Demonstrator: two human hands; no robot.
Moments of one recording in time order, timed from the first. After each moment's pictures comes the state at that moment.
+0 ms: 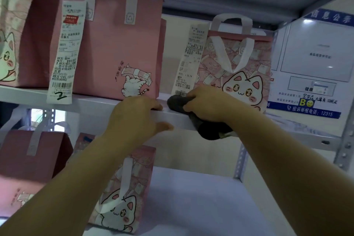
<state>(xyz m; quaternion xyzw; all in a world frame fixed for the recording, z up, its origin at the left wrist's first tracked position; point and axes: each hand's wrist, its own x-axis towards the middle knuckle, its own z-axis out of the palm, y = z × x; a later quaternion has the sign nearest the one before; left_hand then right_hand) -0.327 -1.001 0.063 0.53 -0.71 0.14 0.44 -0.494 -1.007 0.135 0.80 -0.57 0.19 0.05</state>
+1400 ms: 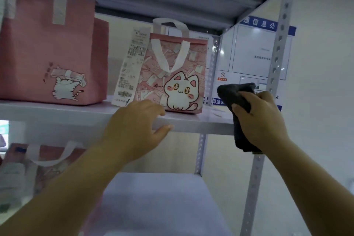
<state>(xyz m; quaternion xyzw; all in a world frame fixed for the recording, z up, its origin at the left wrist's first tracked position) -0.445 -0.976 0.063 0.39 -0.78 0.20 0.44 -0.704 -0.945 0.093 0.59 -0.63 0.44 0.25</state>
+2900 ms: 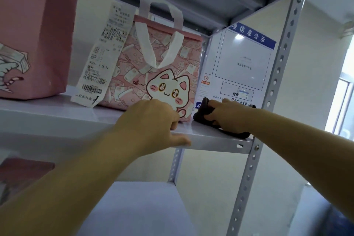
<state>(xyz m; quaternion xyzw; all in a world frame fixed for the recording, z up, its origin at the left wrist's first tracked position) -0.501 -1.047 0.088 0.32 -0.85 0.20 0.35 -0.734 -1.042 0.151 0.68 -0.63 -0.20 0.32</state>
